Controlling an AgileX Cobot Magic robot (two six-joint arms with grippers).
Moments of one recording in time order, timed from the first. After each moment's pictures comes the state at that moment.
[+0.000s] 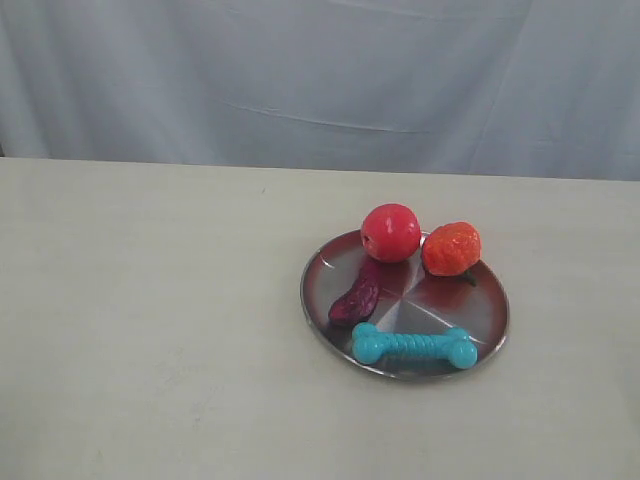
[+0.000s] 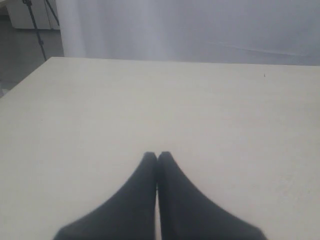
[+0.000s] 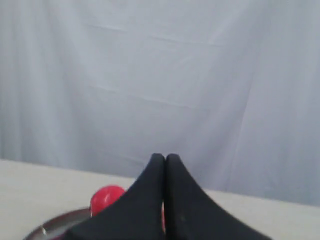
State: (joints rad) left arm 0.07 0.00 0.00 -0.03 0.35 0.02; right arm -0.27 0.00 0.00 -0.02 -0.09 0.00
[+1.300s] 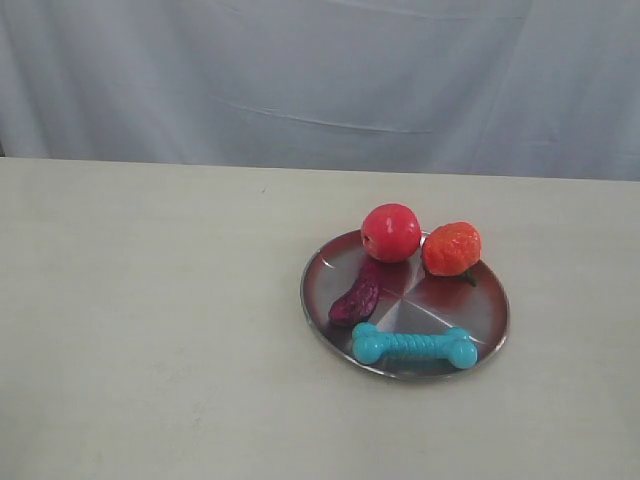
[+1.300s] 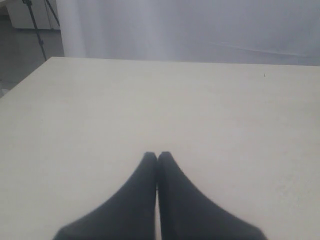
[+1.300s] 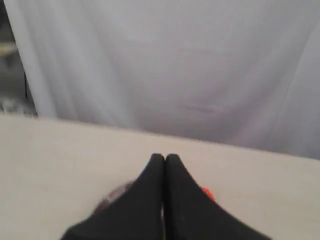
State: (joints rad) left arm 0.07 0.00 0.00 -0.03 0.35 0.02; right arm -0.02 0.76 -0.87 -0.26 0.45 0.35
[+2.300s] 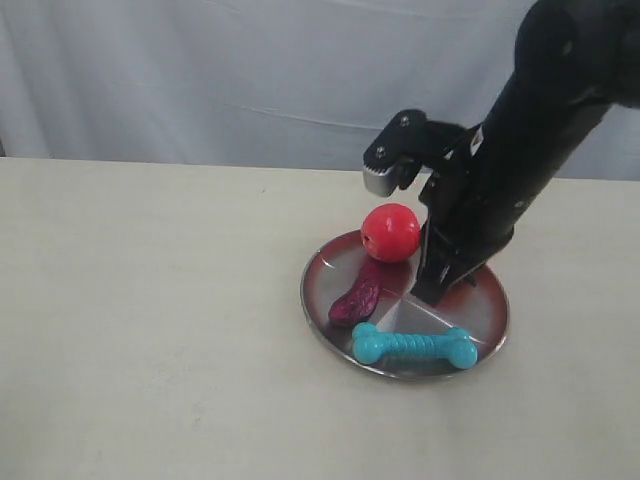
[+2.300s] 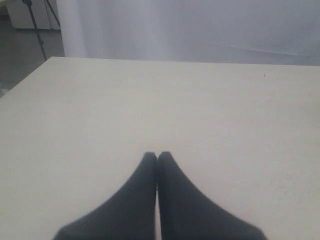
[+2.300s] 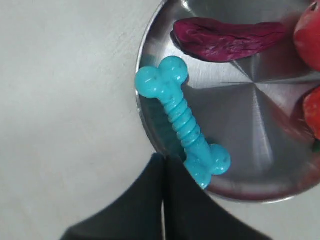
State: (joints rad) left arm 0.07 0.00 0.00 -0.03 0.35 0.02; right arm 0.05 1.68 -1.31 0.11 1.04 -0.65
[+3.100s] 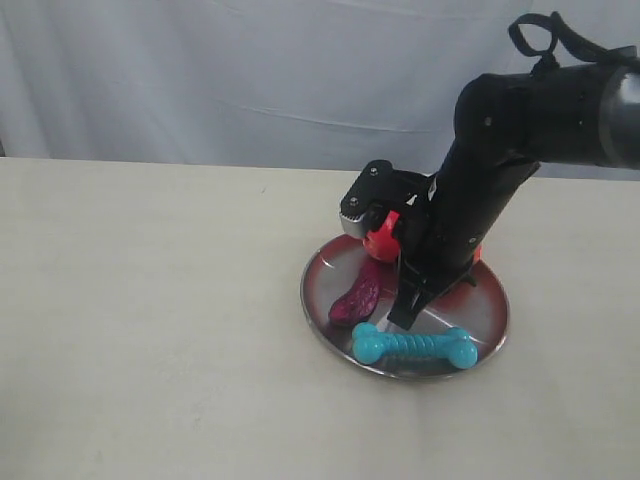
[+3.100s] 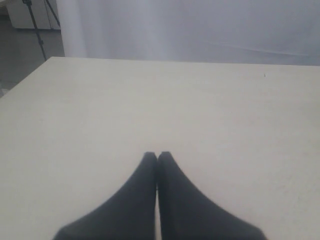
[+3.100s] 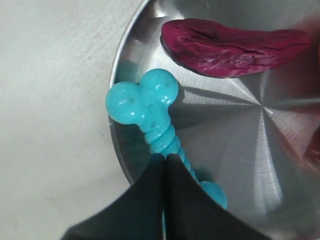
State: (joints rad) left arm 0.07 0.00 0.00 -0.03 0.35 0.02; right arm 0.05 1.84 -1.31 0.11 0.90 -0.71
